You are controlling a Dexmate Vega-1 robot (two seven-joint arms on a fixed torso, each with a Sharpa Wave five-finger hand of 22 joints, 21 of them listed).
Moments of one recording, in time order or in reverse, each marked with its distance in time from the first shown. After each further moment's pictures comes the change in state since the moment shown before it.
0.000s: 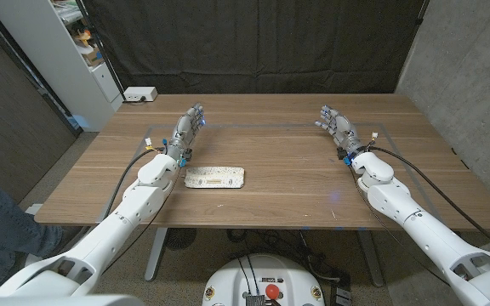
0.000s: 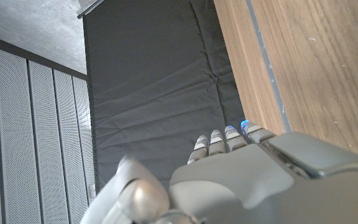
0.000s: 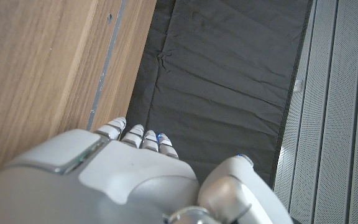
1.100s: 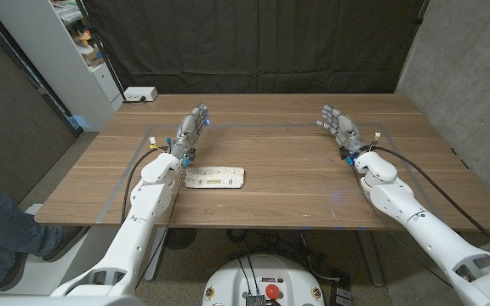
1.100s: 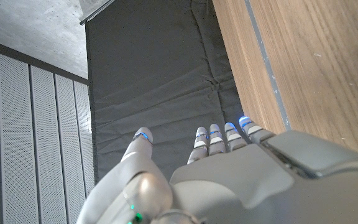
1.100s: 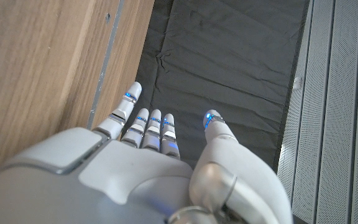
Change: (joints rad) left arm 0.034 -0.282 -0.309 -0.025 0.383 0.168 -0.239; left_hand 0.009 0.009 0.000 0.000 0.000 0.005 0.005 0.000 0.000 0.004 0.004 0.000 -0.003 0.003 0.003 0.000 0.000 -0.006 0.005 0.000 0.000; right arm -0.018 -0.011 0.028 -0.023 -0.003 -0.004 0.017; right_hand 0.000 0.000 0.000 0.000 0.000 0.005 -0.006 0.000 -0.012 0.005 0.005 0.000 -0.012 0.004 0.004 0.000 -0.008 0.014 0.000 -0.006 0.000
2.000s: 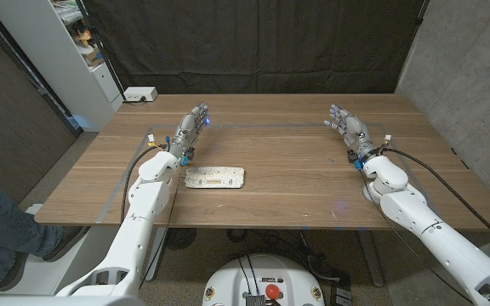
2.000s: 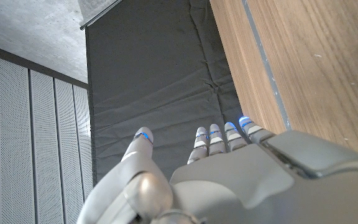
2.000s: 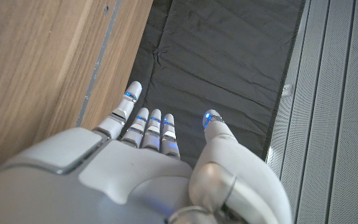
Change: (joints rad) left arm 0.001 -0.029 -0.048 -0.028 0.055 0.047 -0.047; left_hand 0.000 0.000 0.000 0.000 0.000 0.000 0.000 0.000 0.000 0.000 0.000 0.000 0.000 0.000 0.000 0.000 0.000 -0.007 0.007 0.000 0.000; right arm -0.106 -0.061 0.044 -0.127 -0.040 0.029 -0.055; right_hand 0.009 0.009 -0.007 -0.001 0.000 0.000 0.000 0.000 -0.009 0.005 -0.005 0.000 -0.014 0.004 0.004 0.000 -0.014 0.005 0.006 -0.018 0.000
